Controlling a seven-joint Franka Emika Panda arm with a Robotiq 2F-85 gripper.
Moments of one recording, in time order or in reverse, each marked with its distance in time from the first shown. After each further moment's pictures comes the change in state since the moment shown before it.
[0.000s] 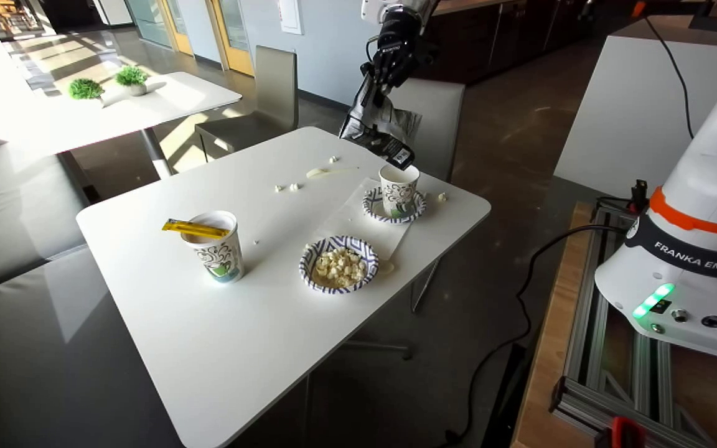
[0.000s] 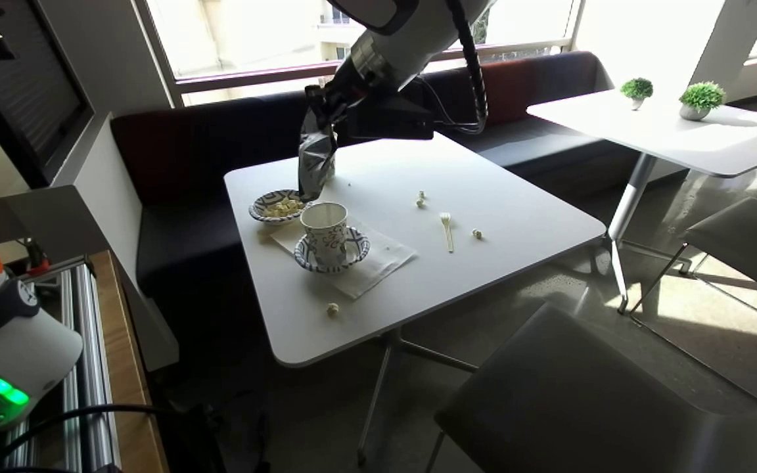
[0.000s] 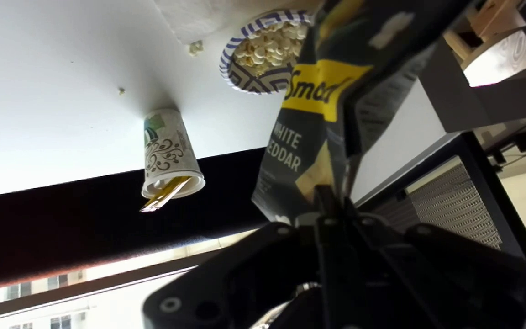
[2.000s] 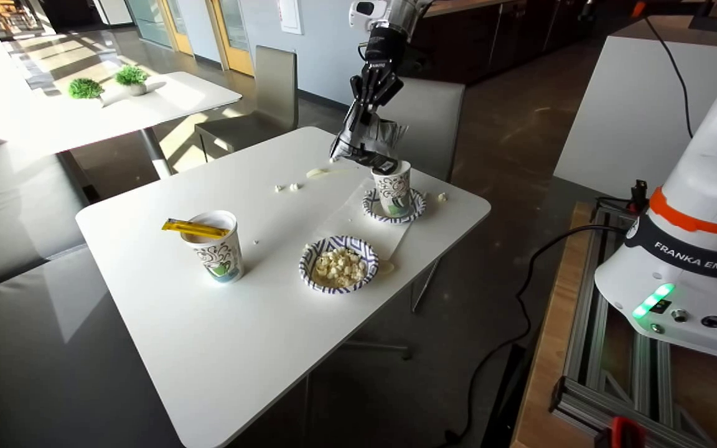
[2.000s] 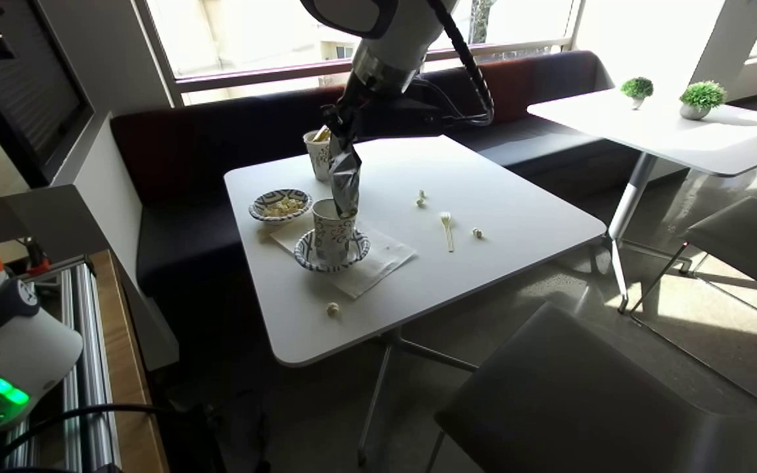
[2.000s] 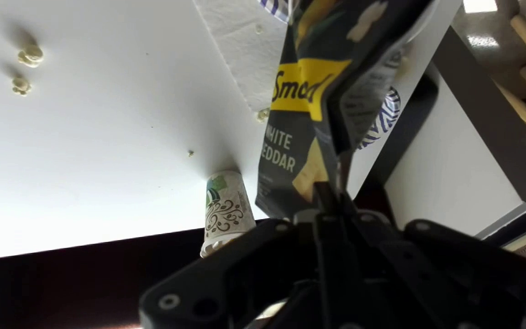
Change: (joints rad) arm 0.059 -0.010 0.035 -0.058 -0.067 0.301 0.075
